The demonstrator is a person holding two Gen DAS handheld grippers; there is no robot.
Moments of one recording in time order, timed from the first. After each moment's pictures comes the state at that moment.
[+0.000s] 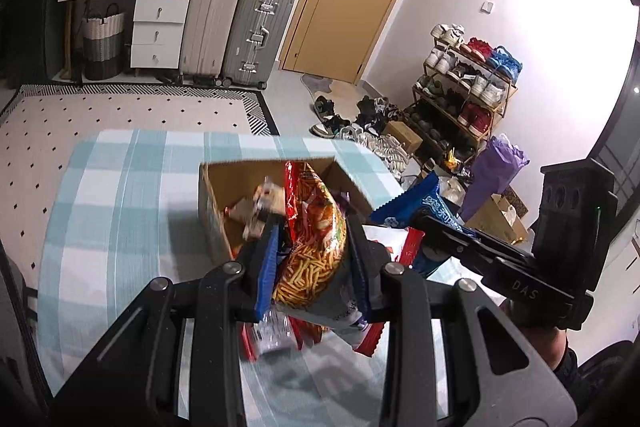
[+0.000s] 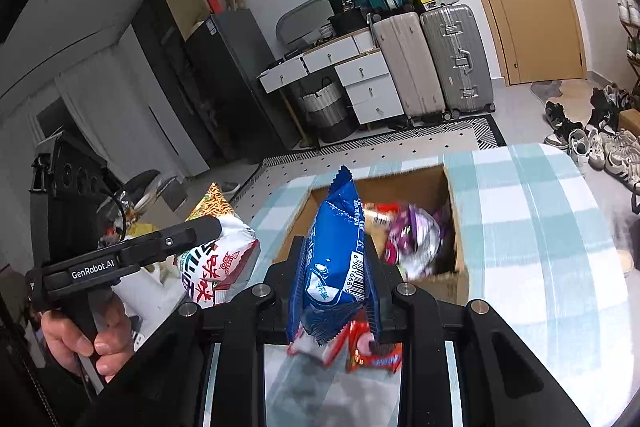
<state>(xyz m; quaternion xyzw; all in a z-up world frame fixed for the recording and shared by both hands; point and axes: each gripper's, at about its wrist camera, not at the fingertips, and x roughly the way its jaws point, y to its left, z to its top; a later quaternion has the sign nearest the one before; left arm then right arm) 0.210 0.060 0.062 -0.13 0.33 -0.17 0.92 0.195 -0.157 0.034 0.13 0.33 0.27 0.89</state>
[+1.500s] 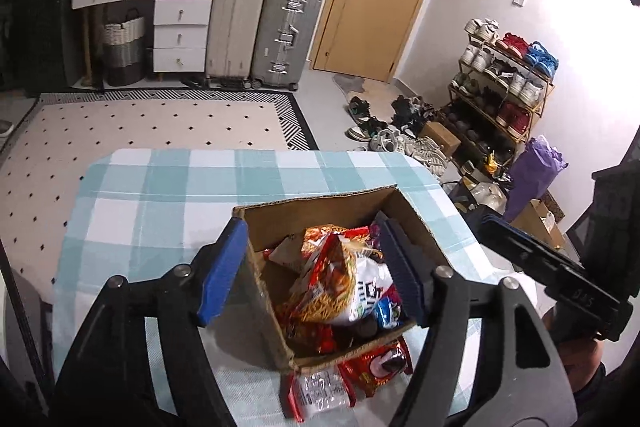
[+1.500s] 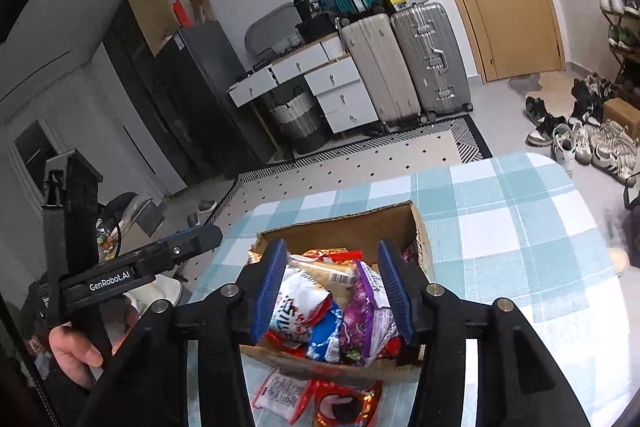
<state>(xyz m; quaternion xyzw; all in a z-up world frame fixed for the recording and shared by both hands) 0.307 0.073 0.026 -0.10 0.35 -0.11 0.93 0.264 -0.166 0.022 0.14 0.33 0.23 0.91</state>
